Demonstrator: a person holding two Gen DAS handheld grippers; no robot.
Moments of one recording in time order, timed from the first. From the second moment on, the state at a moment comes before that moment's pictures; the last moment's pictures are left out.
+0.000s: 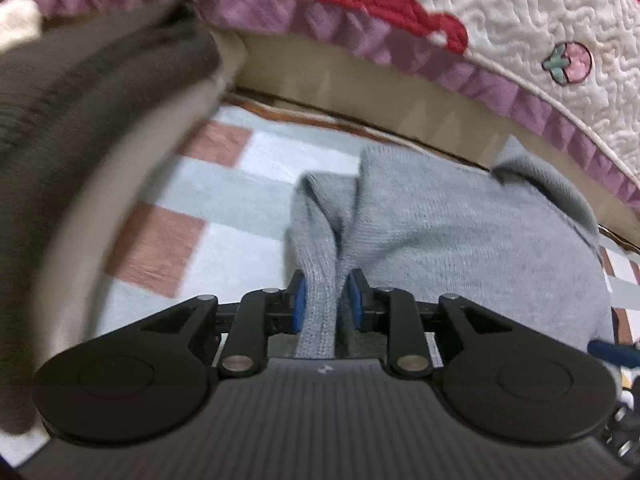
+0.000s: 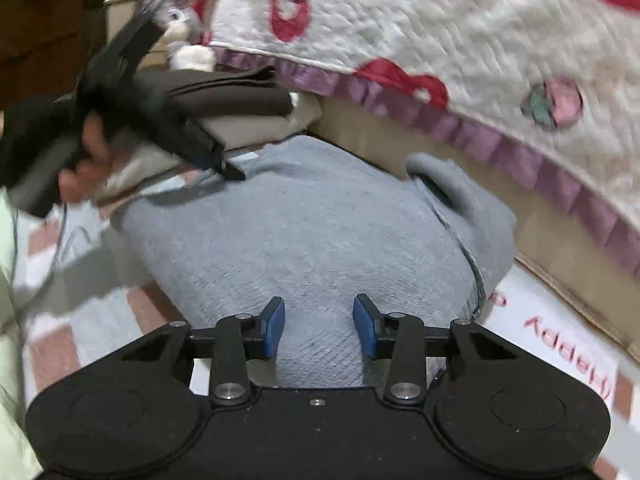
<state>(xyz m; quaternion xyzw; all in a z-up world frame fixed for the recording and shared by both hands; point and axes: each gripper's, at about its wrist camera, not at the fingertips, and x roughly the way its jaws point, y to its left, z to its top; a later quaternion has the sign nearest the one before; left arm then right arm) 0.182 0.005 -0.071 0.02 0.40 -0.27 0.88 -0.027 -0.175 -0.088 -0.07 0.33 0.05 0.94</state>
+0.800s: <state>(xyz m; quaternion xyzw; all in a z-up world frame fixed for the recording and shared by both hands) 0.125 -0.040 -0.080 0.09 0.41 -0.40 0.81 0.050 -0.401 -0.068 0.11 0.42 0.15 0.89</state>
